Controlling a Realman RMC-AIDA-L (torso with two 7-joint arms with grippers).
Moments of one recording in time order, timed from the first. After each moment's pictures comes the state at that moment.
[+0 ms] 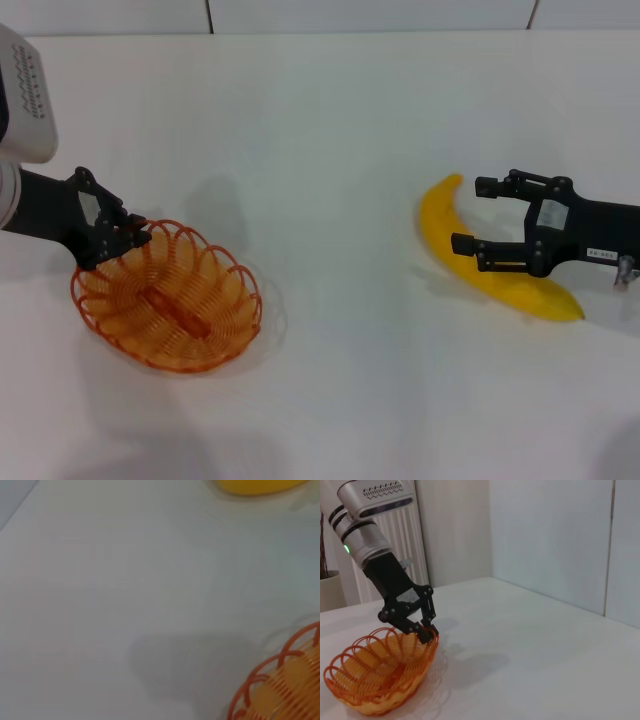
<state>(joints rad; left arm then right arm) -0.66 -2.04 0.98 0.92 2.48 1.34 -1.47 0.46 1.99 -0.54 -0.43 -2.03 -1.50 1.00</state>
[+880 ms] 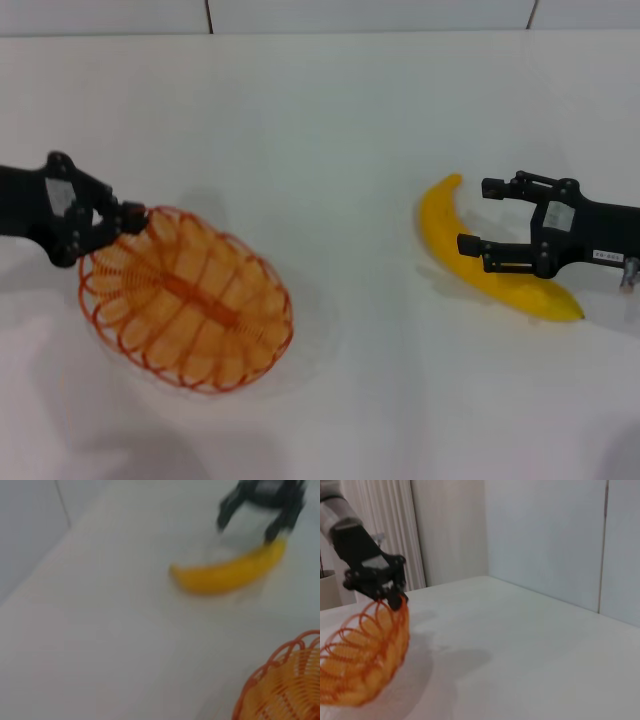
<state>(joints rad) -0.64 -2.03 0.69 1.00 2.37 1.68 -1.34 0.45 1.98 -0.53 -0.43 -2.03 -1.50 1.00</state>
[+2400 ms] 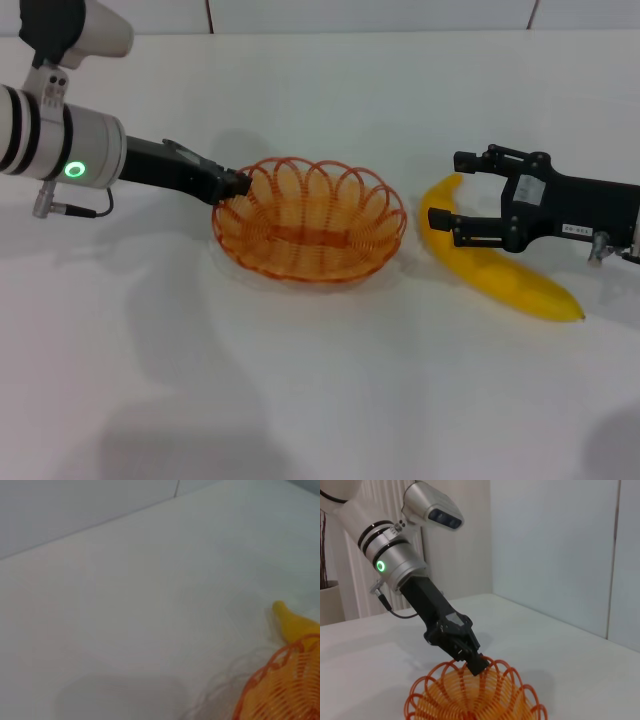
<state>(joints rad) -0.89 -2.04 0.88 0.52 2.31 1.15 -1.87 0.50 2.01 -0.54 -0.43 -2.00 -1.48 1.00</state>
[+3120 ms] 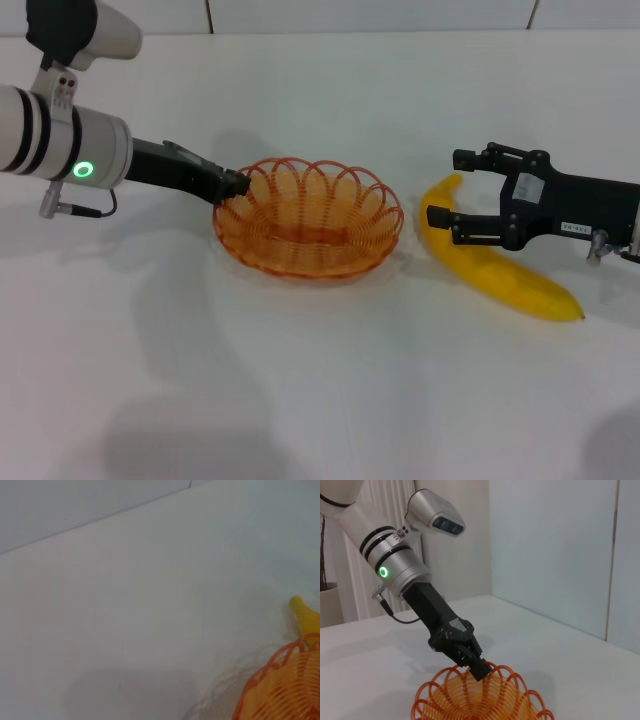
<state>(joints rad) -0.90 -2.04 0.89 0.50 2.33 1.10 -1.90 0.51 2.01 -0.53 -0.43 -2.00 -1.48 1.00</state>
